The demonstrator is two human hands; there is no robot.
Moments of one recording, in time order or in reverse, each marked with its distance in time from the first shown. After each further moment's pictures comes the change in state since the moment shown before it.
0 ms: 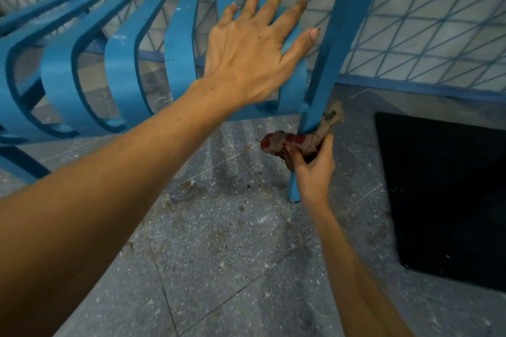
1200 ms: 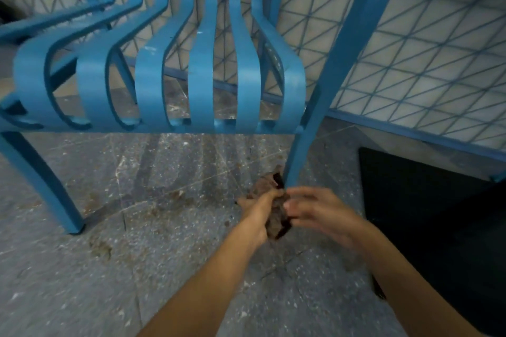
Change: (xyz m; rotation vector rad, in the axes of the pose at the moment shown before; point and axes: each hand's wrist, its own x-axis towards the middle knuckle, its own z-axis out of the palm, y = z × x) left_hand -0.144 0.073 0.209 -1.834 -0.428 -1.421; right_hand -0.003 -0.046 -0.070 -0.063 -0.735 0.637
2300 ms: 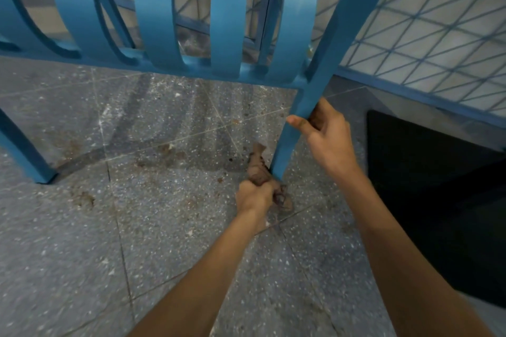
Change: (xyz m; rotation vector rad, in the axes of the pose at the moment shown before) left_hand -0.015 -0.055 -0.002 0.140 0.293 0.098; right_hand 0.035 -0.013 0.001 -0.392 0.400 -0.642
